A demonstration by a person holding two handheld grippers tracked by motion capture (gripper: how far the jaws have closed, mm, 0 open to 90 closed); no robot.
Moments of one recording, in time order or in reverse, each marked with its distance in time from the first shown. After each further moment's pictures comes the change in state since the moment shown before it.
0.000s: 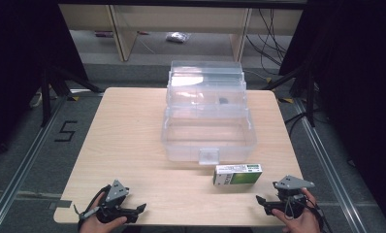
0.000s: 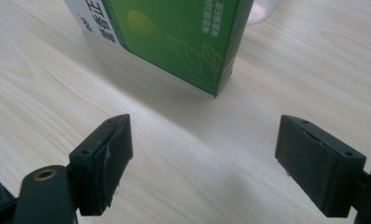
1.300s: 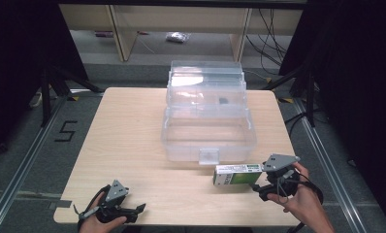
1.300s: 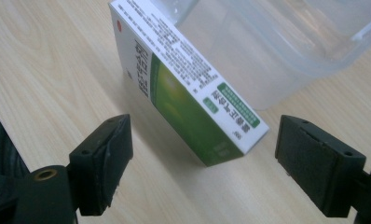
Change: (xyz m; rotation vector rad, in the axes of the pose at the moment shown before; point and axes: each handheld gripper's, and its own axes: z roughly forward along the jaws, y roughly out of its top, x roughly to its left) left arm 0.001 0.000 0.000 0.016 0.004 -0.004; right arm 0.016 0.087 -0.025 0.062 0.036 -0.364
